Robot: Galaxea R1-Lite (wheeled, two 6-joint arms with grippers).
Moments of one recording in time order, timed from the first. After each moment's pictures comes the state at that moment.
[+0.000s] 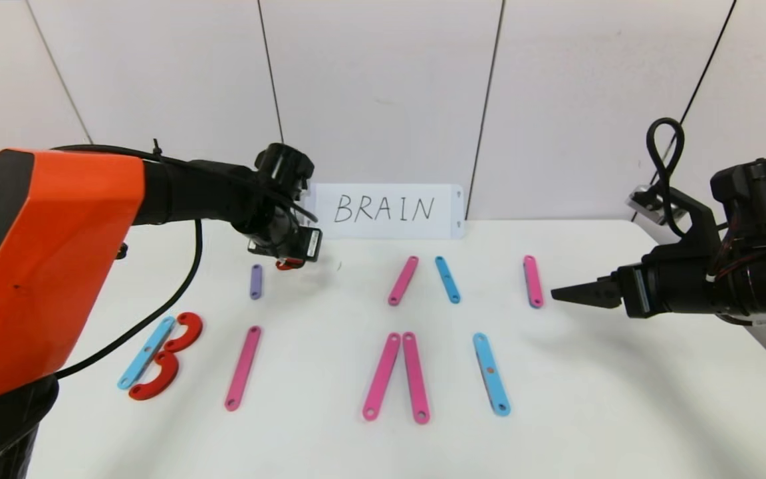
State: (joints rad) left arm -0.36 2.25 -1.88 0.44 0.17 -0.13; right arm 0.10 1.62 -0.93 0.03 0.42 -0.06
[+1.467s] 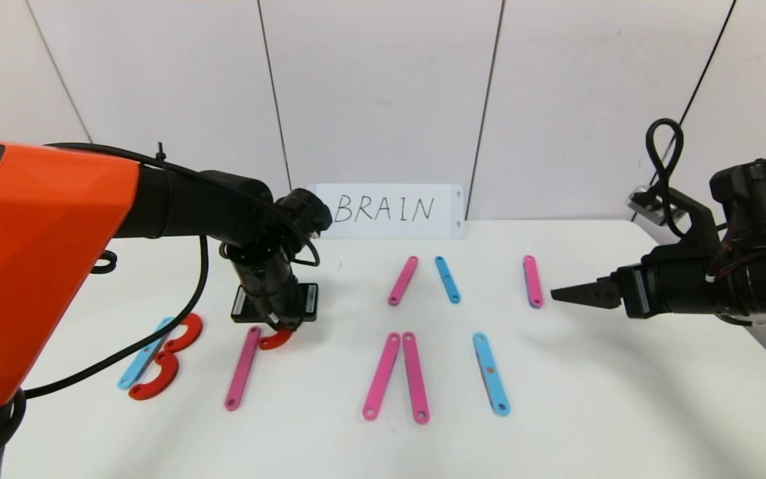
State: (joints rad) left arm -0.46 2.15 -1.70 0.79 0.16 -0.49; right arm 0.10 1.62 -0.93 0.03 0.42 -0.06
